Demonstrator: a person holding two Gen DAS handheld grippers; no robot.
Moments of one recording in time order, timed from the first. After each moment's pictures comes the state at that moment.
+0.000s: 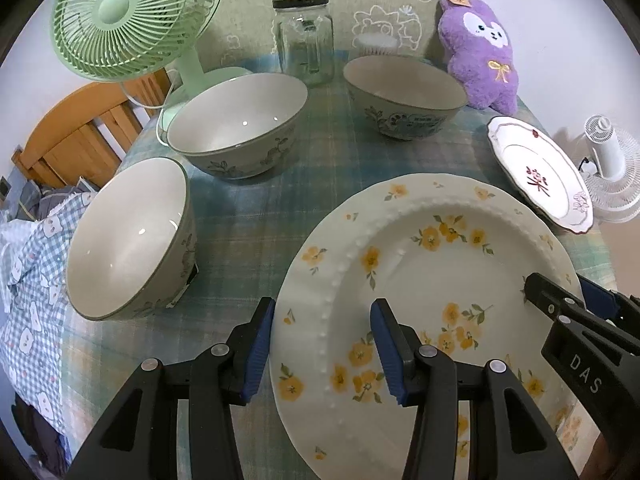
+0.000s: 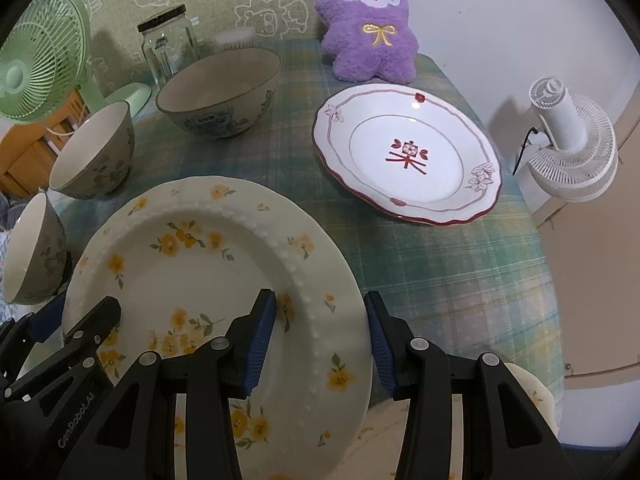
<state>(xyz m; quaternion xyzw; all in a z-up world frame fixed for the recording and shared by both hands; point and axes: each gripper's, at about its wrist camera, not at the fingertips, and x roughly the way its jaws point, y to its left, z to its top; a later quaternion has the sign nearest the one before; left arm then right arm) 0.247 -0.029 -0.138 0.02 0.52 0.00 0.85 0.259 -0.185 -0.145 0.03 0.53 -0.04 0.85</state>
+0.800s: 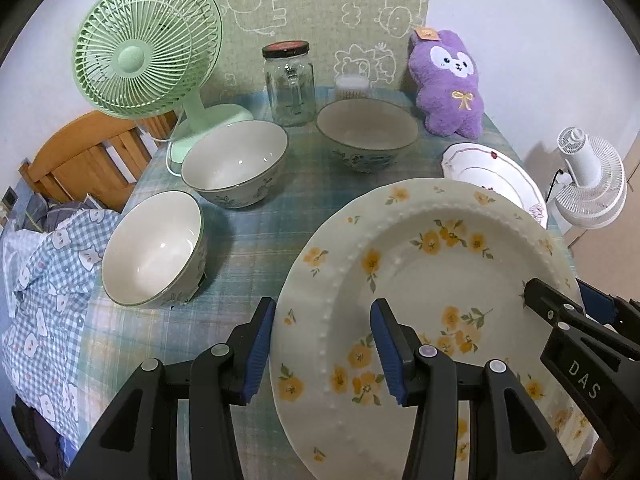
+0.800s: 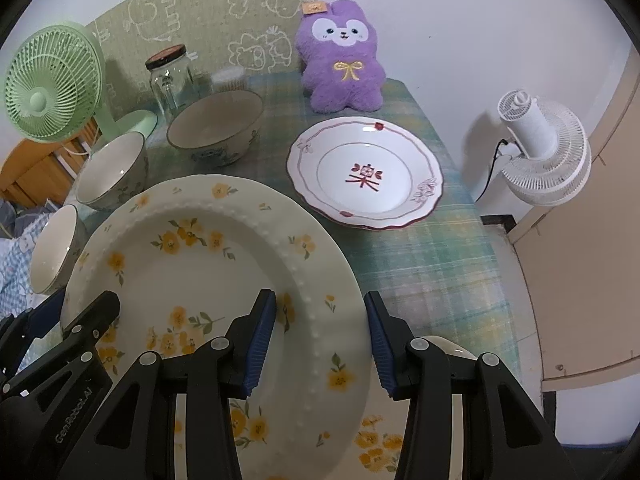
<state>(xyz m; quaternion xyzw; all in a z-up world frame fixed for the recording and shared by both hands) 0.209 -0.053 -0.088 0.03 0.49 -0.01 0.87 0.218 -0.210 -0.090 0.03 0.50 -0.05 0.86</state>
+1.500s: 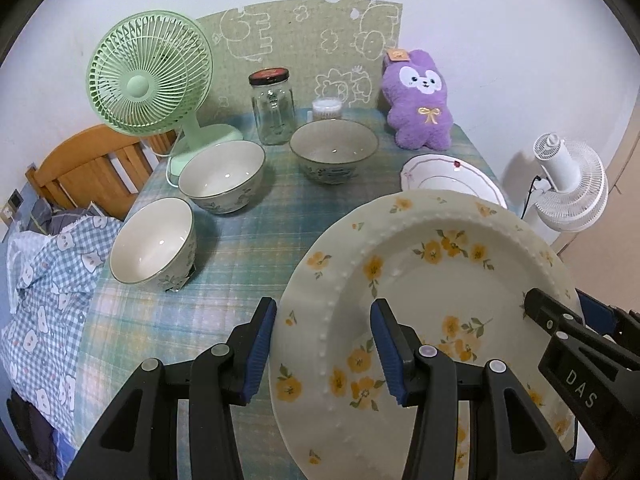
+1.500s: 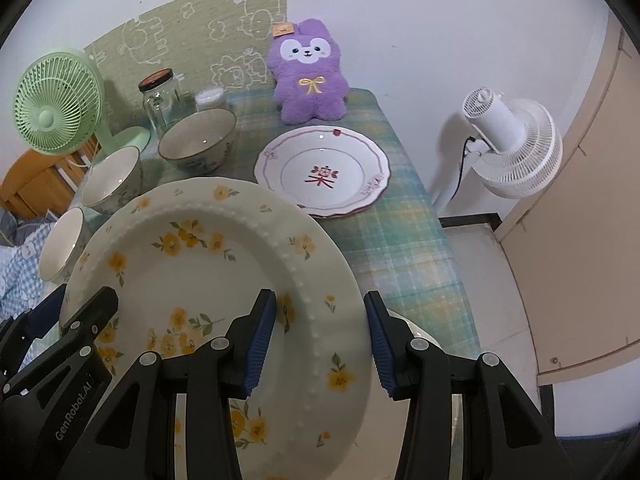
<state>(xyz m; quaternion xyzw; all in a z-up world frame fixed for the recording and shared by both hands) 0.165 -0.087 -0.064 0.02 0.46 -0.02 0.89 0.167 -0.247 -0.064 0.04 0.48 -0.07 0.87</state>
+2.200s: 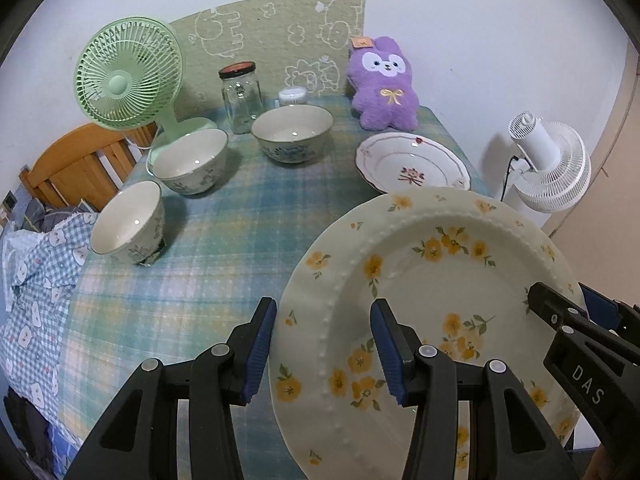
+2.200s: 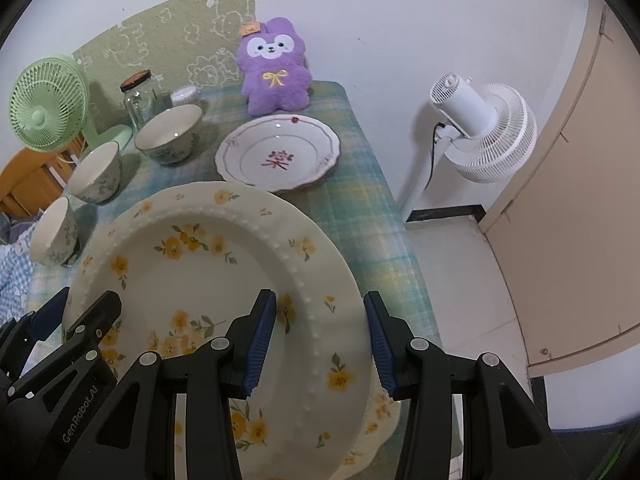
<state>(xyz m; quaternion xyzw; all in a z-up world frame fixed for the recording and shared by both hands) 0.131 -0.133 -0.073 0.03 0.47 -0.03 0.88 0.126 -0.292 -0.071 0.04 0.49 -0.08 0.87</state>
